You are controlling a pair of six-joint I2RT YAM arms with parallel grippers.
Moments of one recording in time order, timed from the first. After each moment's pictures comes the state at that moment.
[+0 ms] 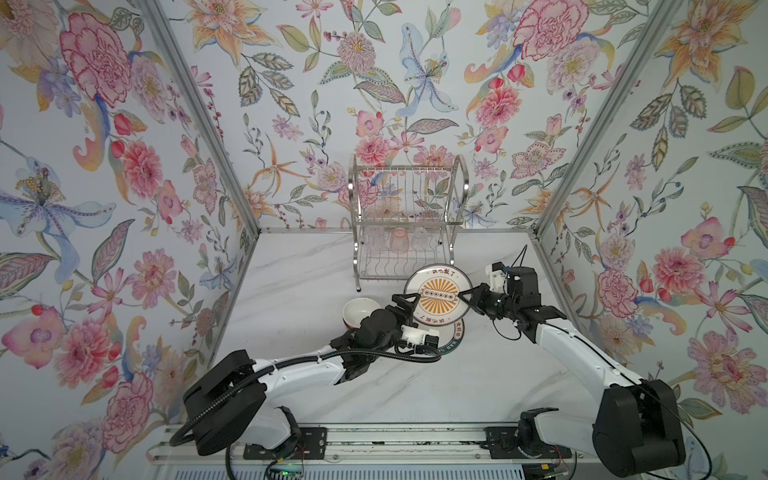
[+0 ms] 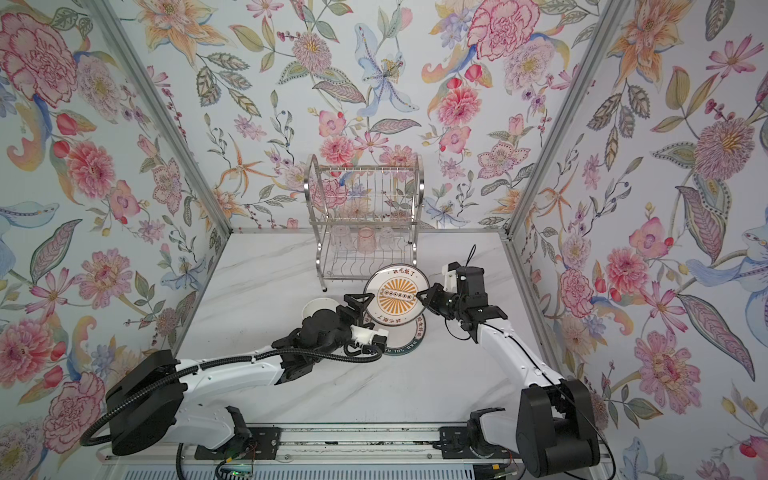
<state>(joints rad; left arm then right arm) -0.97 1.38 0.69 0.42 -0.21 1.22 0.18 1.22 0.77 -0.20 -0.49 0.73</state>
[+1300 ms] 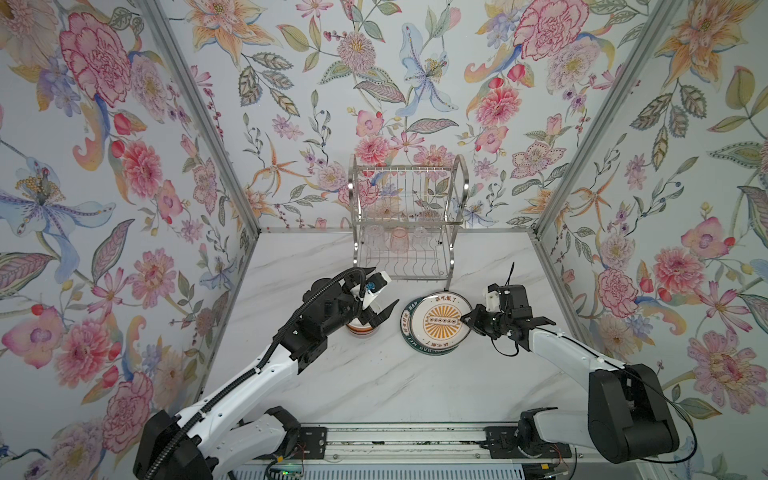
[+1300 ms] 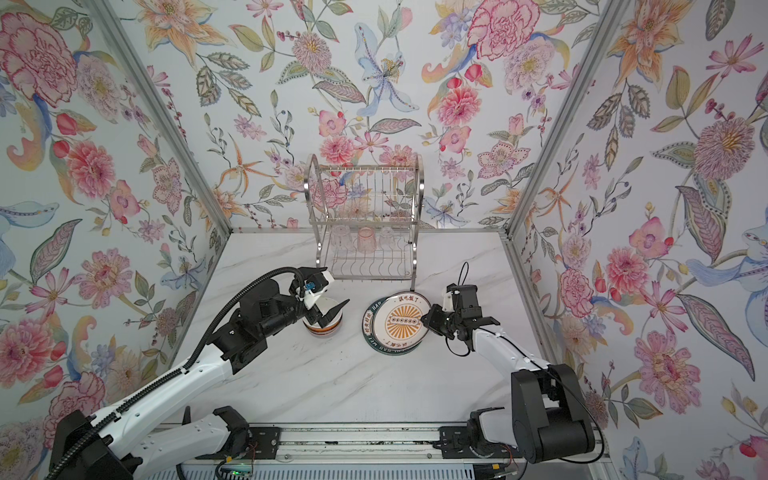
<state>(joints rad) -0.63 1.06 0.79 0.07 0.18 0.41 0.20 1.32 0.64 -0.19 -0.44 0.64</state>
